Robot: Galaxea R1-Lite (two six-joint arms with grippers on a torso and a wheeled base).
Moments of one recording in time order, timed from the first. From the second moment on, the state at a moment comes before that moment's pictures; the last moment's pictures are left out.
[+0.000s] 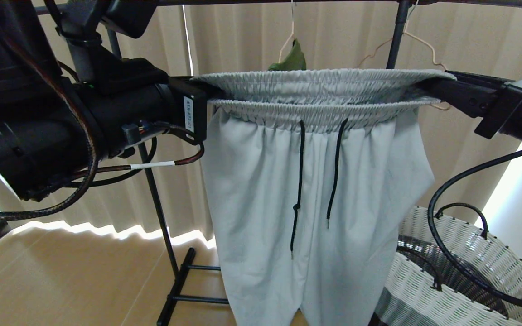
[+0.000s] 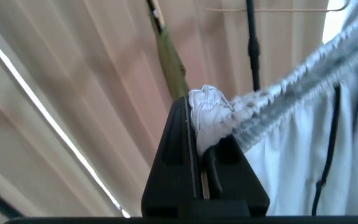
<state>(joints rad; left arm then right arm) -0.66 1.49 -1.10 -0.45 0.13 0.26 0.28 1.35 -0.89 -0.62 0.27 0.08</state>
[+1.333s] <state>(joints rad) -0.60 1.54 -1.16 -0.46 0.40 0.26 0.35 1.25 -0.73 -0.63 0.39 0.08</state>
